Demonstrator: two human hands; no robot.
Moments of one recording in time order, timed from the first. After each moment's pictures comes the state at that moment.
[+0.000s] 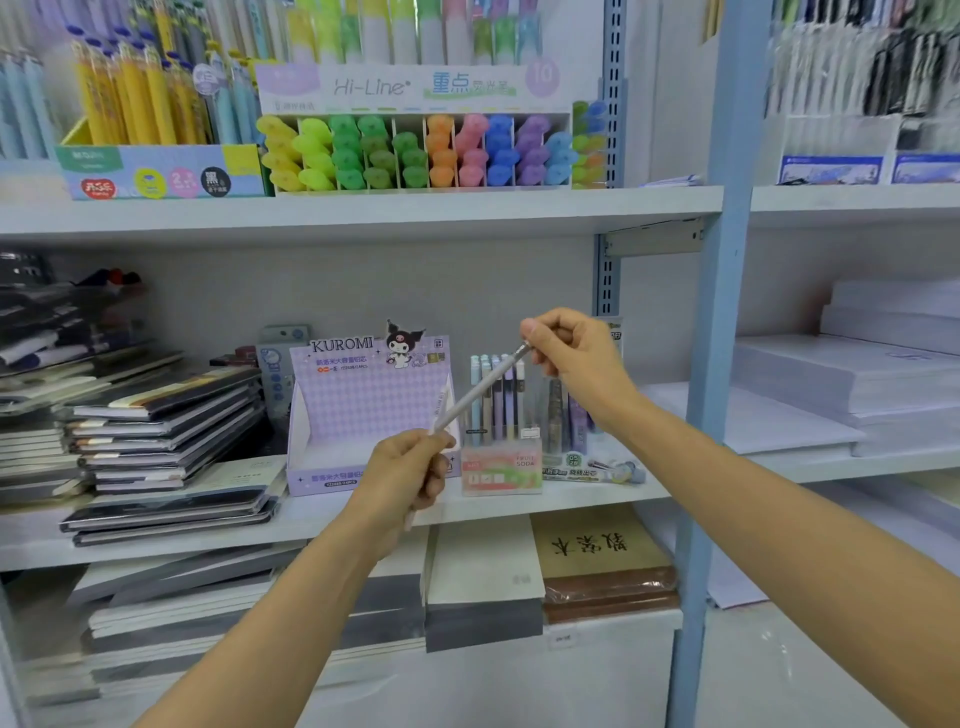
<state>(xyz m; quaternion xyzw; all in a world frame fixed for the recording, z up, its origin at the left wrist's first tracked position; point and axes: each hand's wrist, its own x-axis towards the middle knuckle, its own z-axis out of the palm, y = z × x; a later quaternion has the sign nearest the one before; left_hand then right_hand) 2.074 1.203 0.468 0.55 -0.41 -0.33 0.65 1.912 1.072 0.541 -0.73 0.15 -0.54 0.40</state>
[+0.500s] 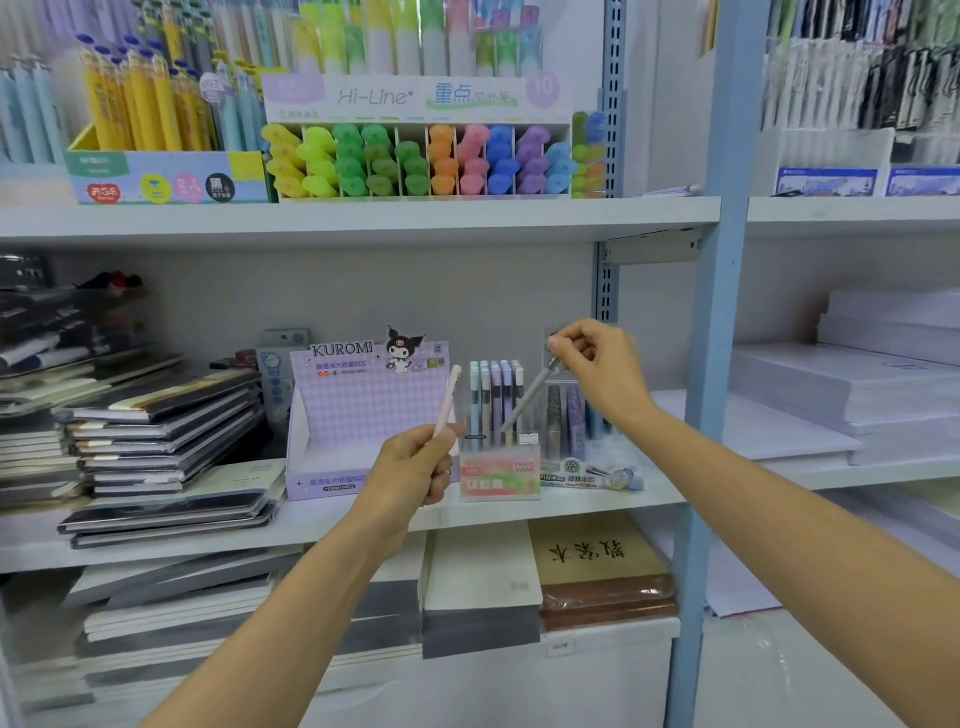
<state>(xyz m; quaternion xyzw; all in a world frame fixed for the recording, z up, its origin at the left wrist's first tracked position) 2.068 1.201 0.470 0.53 -0.47 -0.29 0.65 1.901 1.039 0.535 -0.76 0.27 -0.56 0.19</state>
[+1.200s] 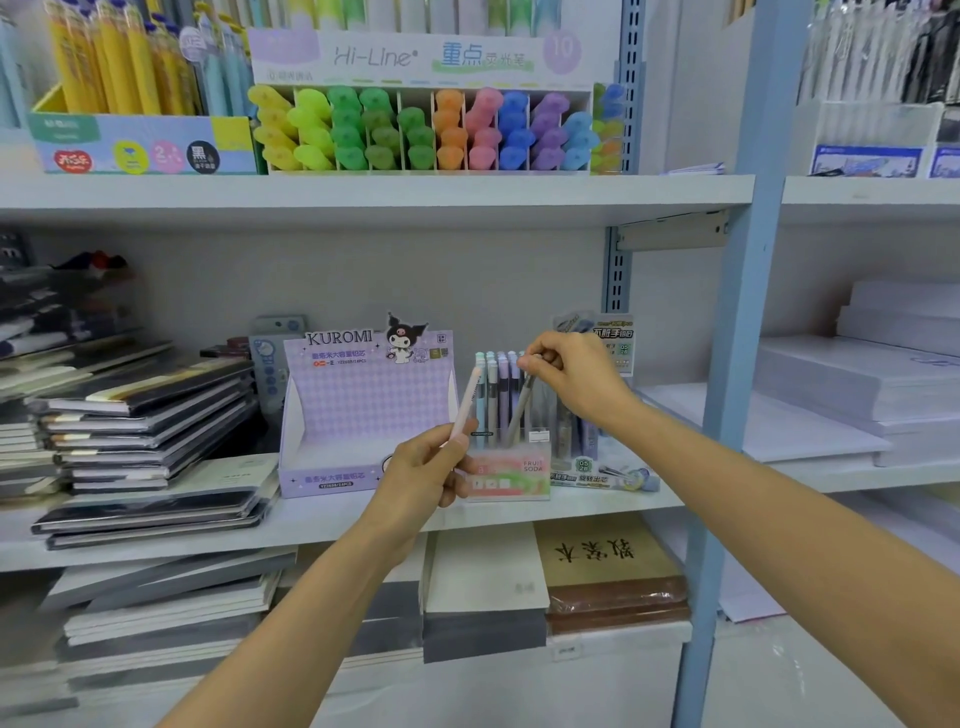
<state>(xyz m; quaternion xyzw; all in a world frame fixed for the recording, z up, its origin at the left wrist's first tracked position) 2.074 1.184 0.455 0.53 -0.50 -0.28 0.63 1.932 1.023 0.525 -0.86 0.25 -0.44 0.10</state>
